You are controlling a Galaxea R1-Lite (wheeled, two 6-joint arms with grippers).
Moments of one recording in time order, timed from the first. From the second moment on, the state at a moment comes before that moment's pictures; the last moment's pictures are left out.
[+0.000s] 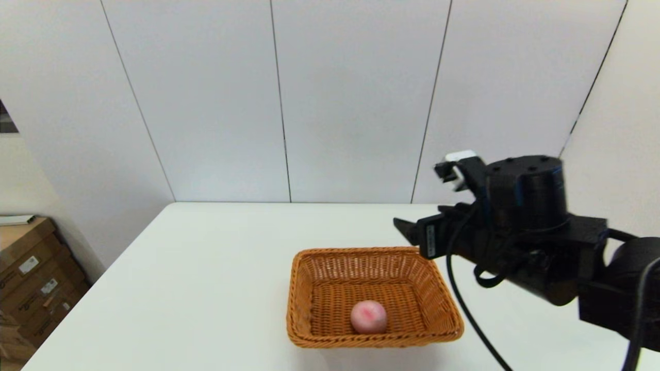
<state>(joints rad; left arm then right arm) 0.00 0.00 0.00 -0.01 0.03 -0.08 0.62 1.66 -0.78 -0.47 -0.31 0.12</state>
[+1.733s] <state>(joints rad) 0.00 0.00 0.00 -0.01 0.03 -0.08 0.00 0.14 -0.23 0.09 -0.23 -0.03</state>
